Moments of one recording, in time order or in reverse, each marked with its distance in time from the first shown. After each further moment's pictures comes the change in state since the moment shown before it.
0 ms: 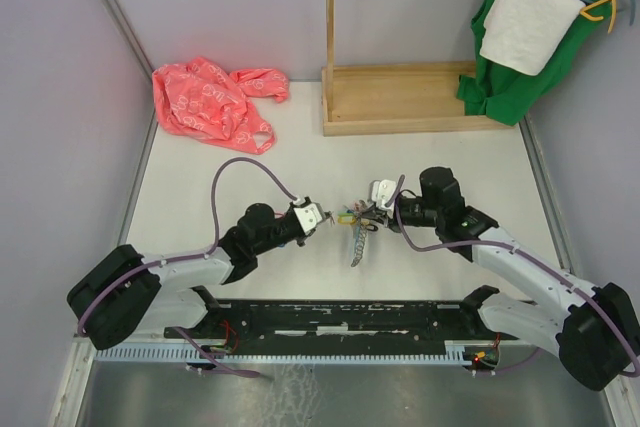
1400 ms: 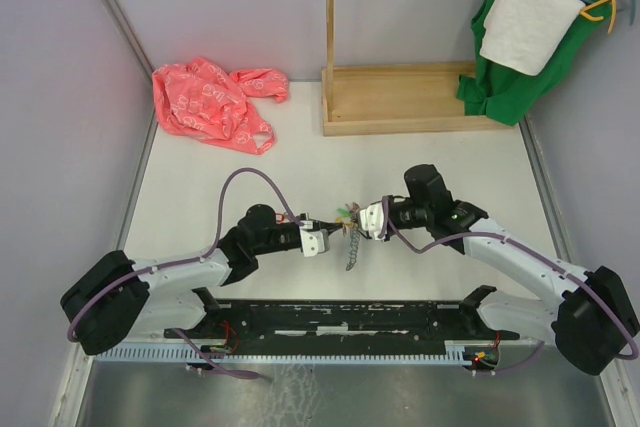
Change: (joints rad) left arm -0.051 -0.060 0.031 -0.030 0.249 0.299; right arm 0.062 0.082 0.088 -0.158 -0.058 -0.461
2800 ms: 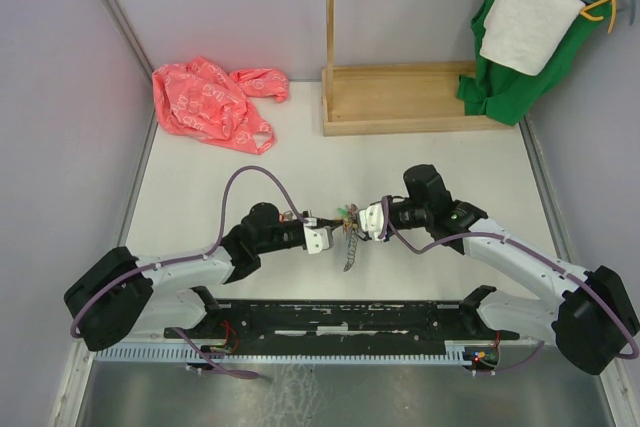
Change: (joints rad) left arm -0.009 0.031 0.023 -0.007 -0.047 0.009; right arm 0.013 0.003 0.003 0.011 -0.011 0.003
